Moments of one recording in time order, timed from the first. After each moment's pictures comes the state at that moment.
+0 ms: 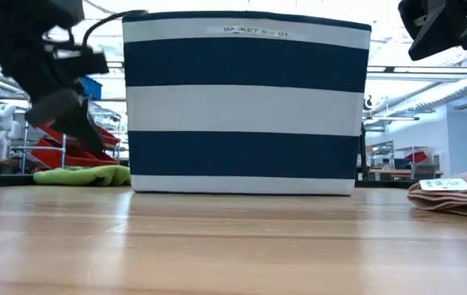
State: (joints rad) left arm -0.31 1.14 0.51 -0.56 -0.69 -0.54; right arm 0.75 1.26 0.76 -0.33 0.52 0.25
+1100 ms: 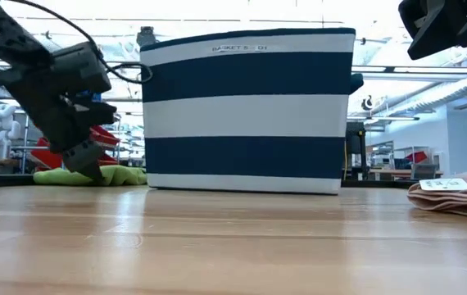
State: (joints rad) left arm 0.18 1.13 0.28 -0.25 -0.65 -0.35; right arm 0.75 1.26 0.76 -0.32 0.52 0.28
